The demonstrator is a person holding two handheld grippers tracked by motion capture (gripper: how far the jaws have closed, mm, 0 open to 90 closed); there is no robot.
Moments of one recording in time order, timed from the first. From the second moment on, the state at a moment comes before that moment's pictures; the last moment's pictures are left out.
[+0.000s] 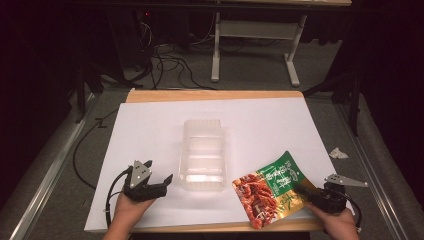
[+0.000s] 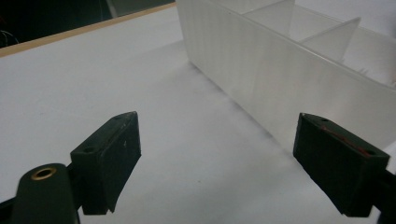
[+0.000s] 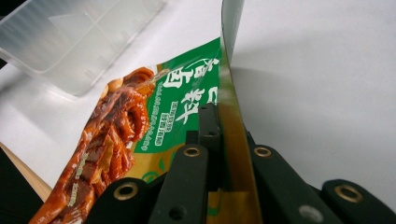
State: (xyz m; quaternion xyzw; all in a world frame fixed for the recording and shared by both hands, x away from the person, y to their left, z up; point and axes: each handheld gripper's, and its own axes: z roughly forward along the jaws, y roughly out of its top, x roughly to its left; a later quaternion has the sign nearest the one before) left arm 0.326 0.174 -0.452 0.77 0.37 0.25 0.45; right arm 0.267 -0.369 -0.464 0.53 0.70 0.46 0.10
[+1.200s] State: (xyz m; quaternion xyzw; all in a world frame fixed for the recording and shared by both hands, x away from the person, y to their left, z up) left arm 0.303 0.194 -0.449 0.76 0.38 0.26 0.46; right arm 0.279 -0.341 -0.415 0.43 0.68 0.57 0.18
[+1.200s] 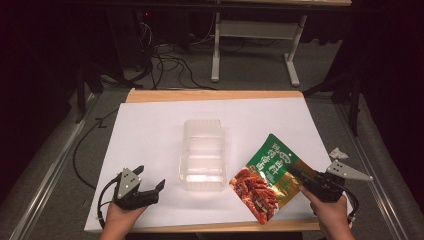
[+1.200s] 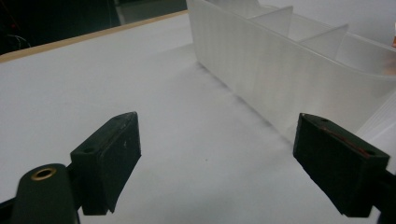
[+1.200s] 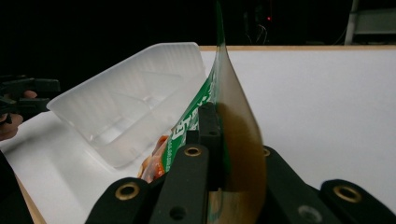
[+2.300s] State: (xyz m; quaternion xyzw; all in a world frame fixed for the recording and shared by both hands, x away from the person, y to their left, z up) left arm 0.303 0.191 -0.451 0.76 0.37 0.26 0.47; right arm 0.283 -0.342 -0.358 0.39 0.66 0.57 0.29
